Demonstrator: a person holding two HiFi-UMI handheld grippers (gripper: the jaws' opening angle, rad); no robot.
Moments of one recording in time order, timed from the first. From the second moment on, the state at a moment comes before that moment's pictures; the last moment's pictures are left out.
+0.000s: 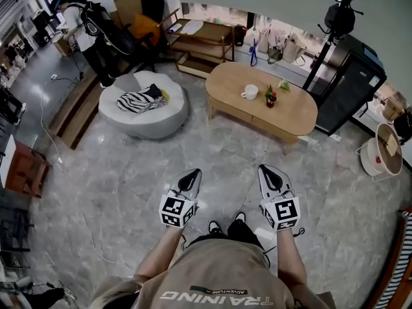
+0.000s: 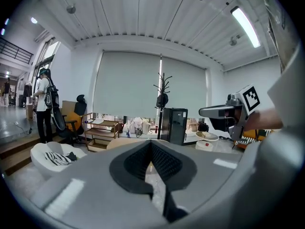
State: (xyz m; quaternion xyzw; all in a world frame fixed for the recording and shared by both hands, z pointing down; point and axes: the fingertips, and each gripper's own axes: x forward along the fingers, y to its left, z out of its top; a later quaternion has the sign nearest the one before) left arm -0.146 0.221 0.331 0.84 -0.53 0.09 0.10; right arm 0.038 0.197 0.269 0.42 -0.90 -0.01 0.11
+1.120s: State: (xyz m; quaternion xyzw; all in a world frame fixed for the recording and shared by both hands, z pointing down) left arm -0.076 0.150 0.296 0.81 -0.57 0.10 0.05; right arm 0.095 0.120 0.285 0.38 -0.92 0.02 0.07
